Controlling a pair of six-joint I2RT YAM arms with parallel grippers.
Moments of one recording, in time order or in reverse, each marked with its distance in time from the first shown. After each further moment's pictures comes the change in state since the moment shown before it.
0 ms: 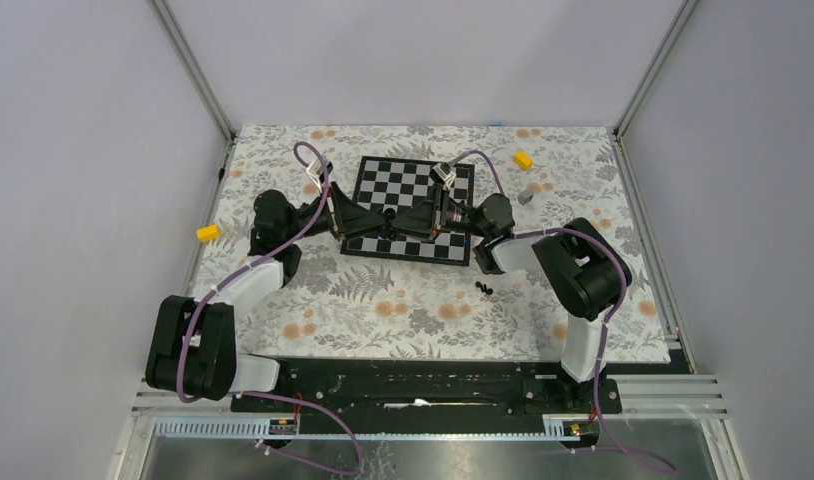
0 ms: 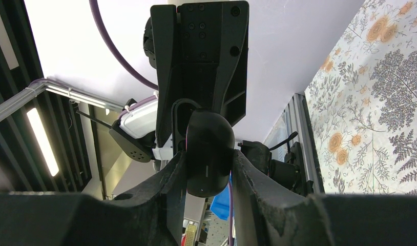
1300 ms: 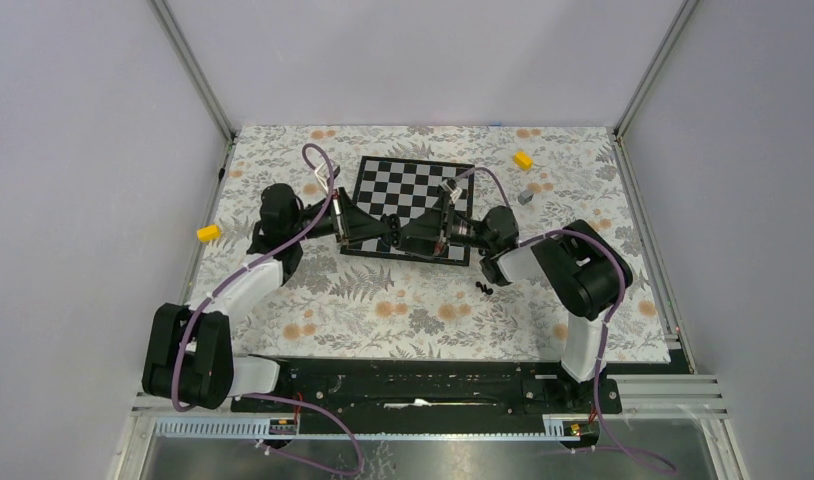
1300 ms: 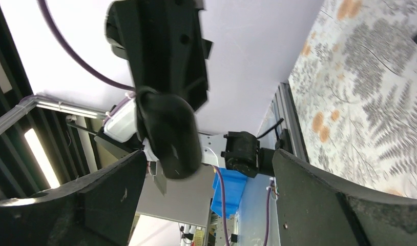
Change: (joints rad) left arm -0.031 -0.034 0.037 -0.268 -0.004 0.177; right arm -0.011 0.000 -0.092 0.004 0.011 -0.019
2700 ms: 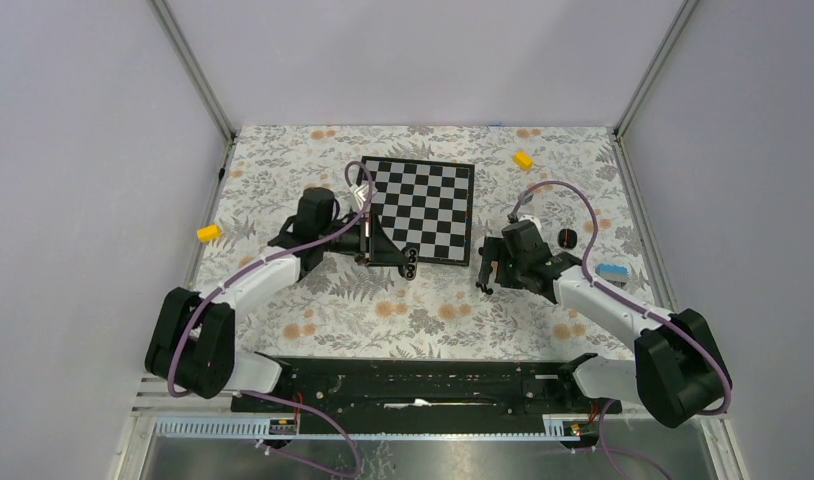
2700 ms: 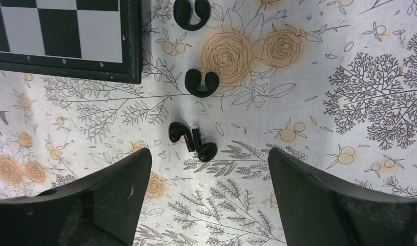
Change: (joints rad) left arm -0.160 0.048 0.088 -0.497 -0.082 0.415; right arm -0.066 -0.668 -0.135 -1.765 0.988 -1.043
